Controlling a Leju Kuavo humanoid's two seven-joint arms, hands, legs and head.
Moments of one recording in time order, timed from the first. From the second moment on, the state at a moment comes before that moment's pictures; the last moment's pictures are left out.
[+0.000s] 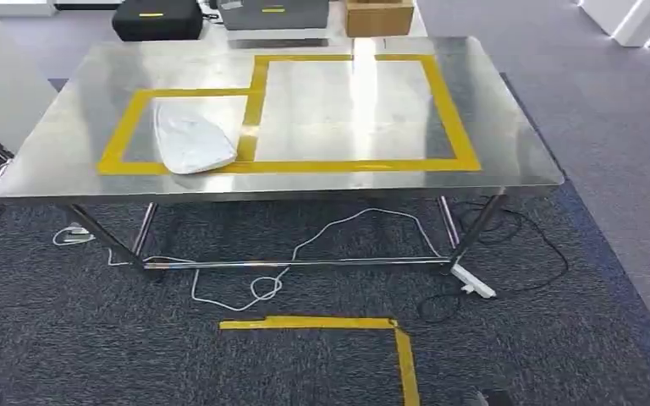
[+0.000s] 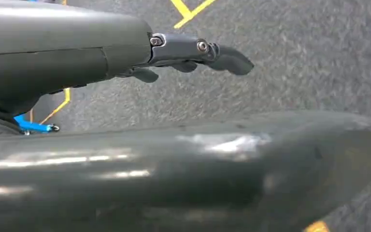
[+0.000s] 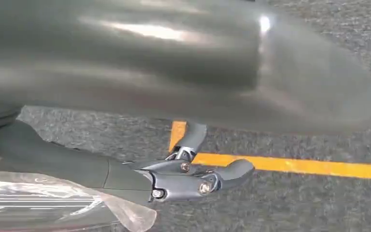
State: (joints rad) left arm 0.34 0.39 -0.73 -1.20 -0.35 0.44 0.52; right arm 0.05 -0.50 1.40 -1.19 -1.51 -0.70 -0.36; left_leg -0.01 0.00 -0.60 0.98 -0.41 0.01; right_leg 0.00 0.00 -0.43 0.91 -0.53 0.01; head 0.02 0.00
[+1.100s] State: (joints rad) left arm 0.21 0.46 -1.13 -1.17 0.08 0.70 0.39; right arm 0.15 -0.54 1.22 -1.25 -1.57 -0.70 -0.37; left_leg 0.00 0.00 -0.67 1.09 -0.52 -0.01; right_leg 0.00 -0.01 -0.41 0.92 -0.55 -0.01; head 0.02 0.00
